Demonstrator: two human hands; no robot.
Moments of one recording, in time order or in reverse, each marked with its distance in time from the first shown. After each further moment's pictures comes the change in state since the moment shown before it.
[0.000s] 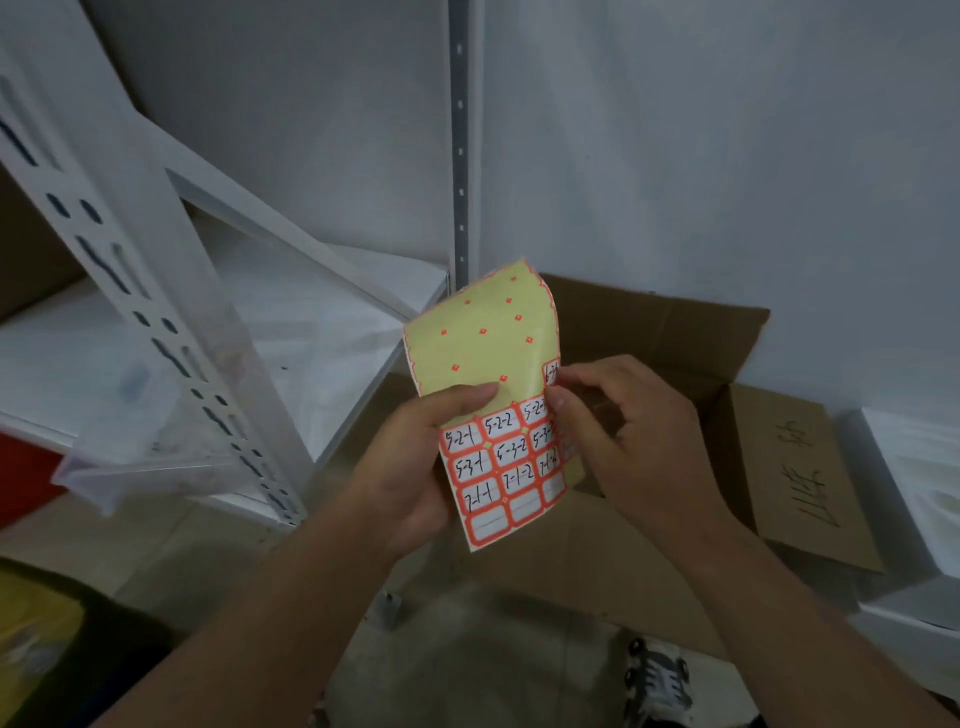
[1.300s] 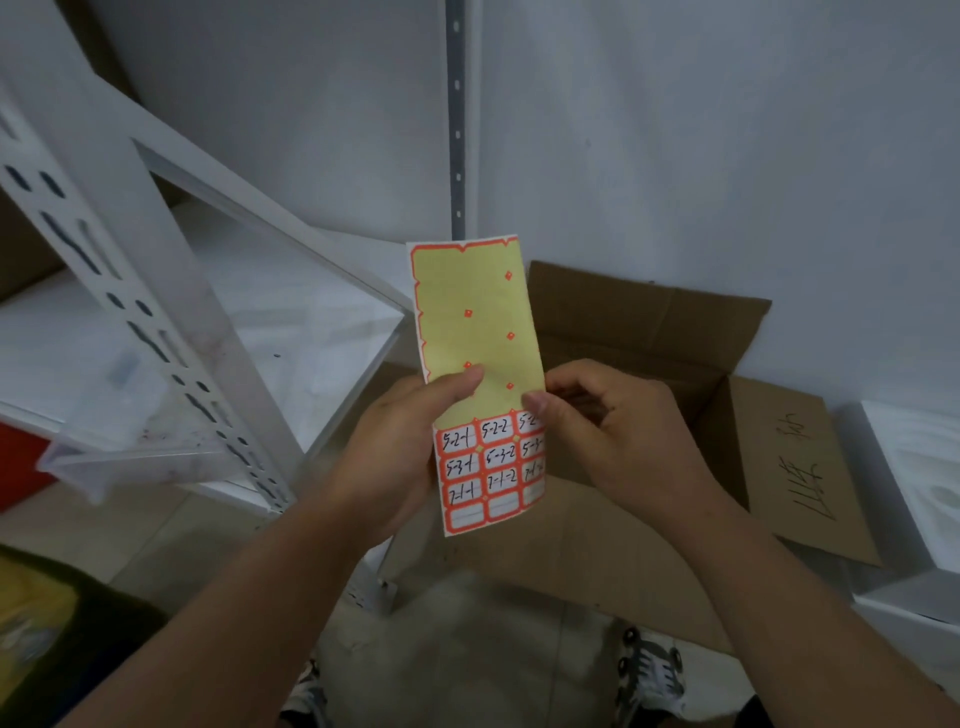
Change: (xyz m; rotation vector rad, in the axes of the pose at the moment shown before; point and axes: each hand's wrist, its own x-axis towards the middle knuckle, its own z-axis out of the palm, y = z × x) left_hand -0.006 0.003 0.004 0.302 0.115 0.148; right_hand 0.003 -0.007 -0.008 0.244 -0.286 0.128
